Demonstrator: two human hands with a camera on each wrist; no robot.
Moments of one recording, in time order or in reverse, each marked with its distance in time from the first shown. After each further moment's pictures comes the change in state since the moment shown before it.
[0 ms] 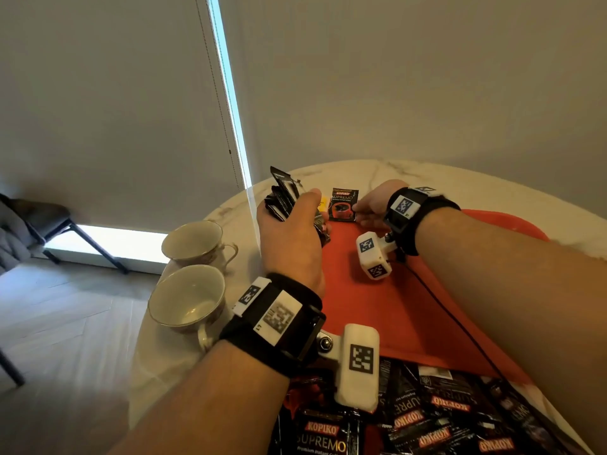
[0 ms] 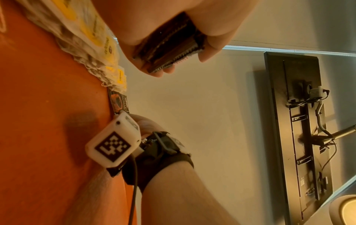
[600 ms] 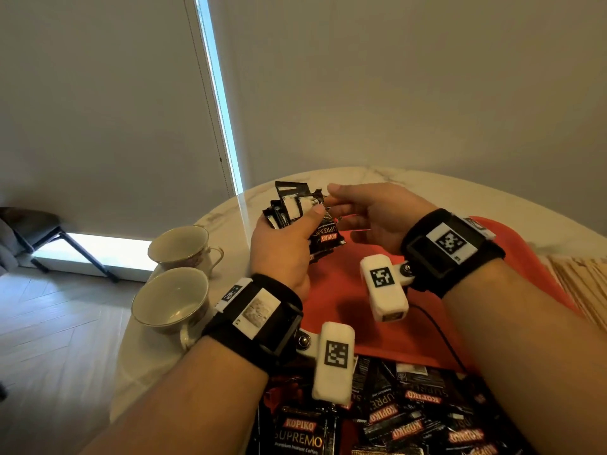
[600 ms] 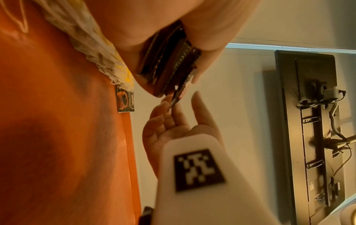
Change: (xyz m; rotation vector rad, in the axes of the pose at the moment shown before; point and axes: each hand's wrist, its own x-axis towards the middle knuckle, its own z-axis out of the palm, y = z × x) left_hand -0.002 -0.008 -0.003 0.041 -0.166 -0.046; right_hand -0.087 0.010 -0.028 0.264 -0.427 -0.248
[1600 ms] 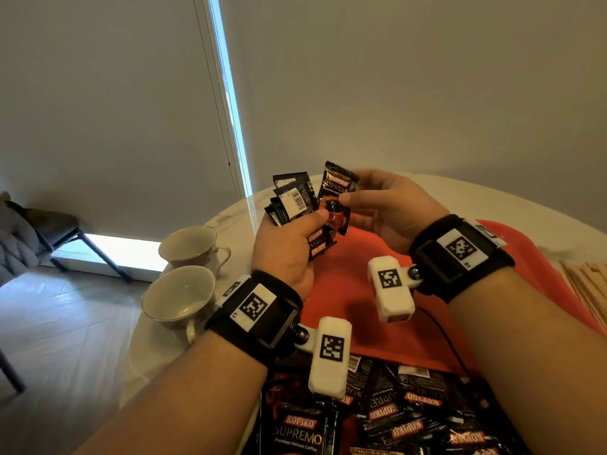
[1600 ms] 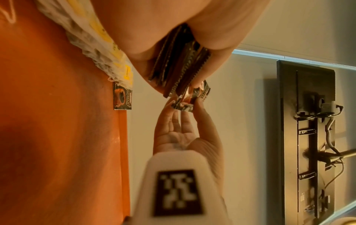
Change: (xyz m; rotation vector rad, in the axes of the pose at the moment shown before) left_hand 0.009 -0.004 -0.005 -0.080 -0.076 0.009; right_hand -0.005 0.000 -0.001 0.252 -0.004 -0.298
